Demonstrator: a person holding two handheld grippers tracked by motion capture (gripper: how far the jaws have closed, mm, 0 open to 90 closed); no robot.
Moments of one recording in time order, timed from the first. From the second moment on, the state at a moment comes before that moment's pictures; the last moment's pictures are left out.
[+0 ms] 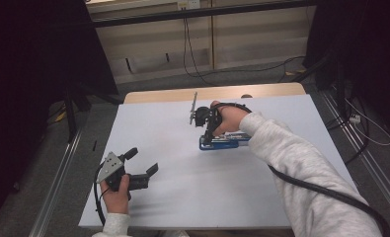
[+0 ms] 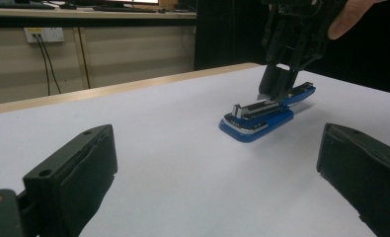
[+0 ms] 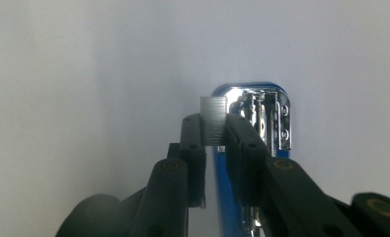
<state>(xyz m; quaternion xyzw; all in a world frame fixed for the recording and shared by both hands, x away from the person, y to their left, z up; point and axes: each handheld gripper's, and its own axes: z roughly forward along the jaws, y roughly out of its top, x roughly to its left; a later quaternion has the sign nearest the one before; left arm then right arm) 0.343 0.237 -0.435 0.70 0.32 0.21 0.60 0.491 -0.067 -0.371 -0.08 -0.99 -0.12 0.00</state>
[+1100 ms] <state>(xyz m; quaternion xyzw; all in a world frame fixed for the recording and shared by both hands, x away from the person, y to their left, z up) 0.343 0.236 -0.435 0.71 0.32 0.21 0.60 0.516 -0.070 -0.371 -0.09 -0.99 -0.12 -0.01</state>
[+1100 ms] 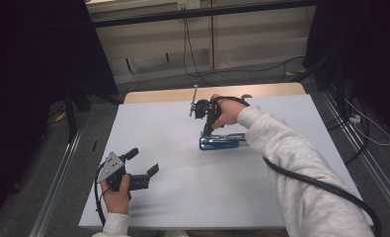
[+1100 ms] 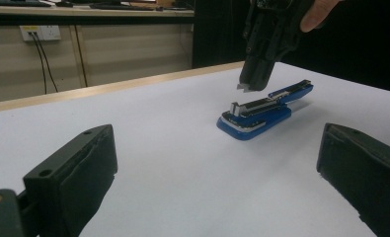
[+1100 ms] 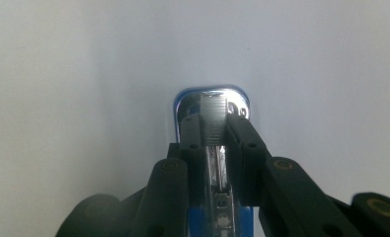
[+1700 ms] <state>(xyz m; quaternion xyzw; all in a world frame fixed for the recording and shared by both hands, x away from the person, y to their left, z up) 0.343 0.236 -0.436 0.71 0.32 0.21 0.60 0.518 -0.069 -0.379 -0.09 -0.99 -0.12 0.00</state>
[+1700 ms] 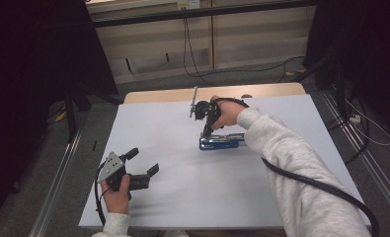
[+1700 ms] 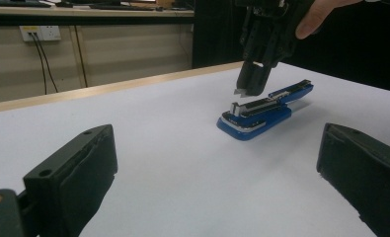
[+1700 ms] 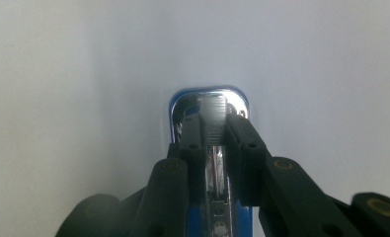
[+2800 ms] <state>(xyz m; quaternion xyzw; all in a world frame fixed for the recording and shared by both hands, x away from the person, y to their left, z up) 0.343 0.235 -0.436 0.71 0.32 0.21 0.60 0.518 -0.070 -0.391 -0.08 -0.99 -0.11 -0.01</state>
